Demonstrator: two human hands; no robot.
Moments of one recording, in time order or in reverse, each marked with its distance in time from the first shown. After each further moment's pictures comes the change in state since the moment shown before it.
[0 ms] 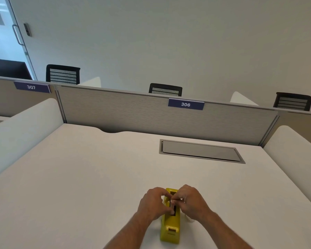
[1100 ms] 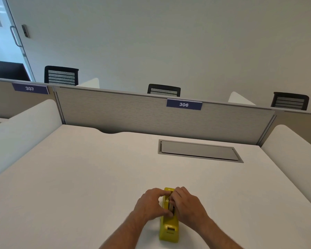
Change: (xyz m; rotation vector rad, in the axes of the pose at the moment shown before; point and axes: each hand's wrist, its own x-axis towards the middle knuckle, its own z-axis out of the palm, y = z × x) left_hand -0.005 -0.002 -0.008 0.093 -0.102 0.041; right_hand -0.018 -0.019 0.010 -0.424 0.091 -0.142
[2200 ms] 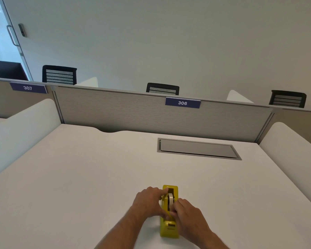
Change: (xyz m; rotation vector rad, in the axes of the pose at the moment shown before) left_hand -0.002 0.003 -0.011 0.307 -0.102 0.055; right_hand -0.037 -0.015 0.007 0.169 -0.086 0.135
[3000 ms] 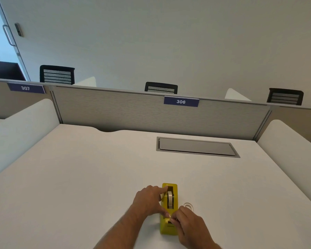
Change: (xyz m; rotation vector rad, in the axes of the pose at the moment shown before) left_hand 0.003 -0.003 0.006 -0.003 -0.005 -0.010; right_hand -0.030 -0.012 0.001 0.051 0.115 -0.011
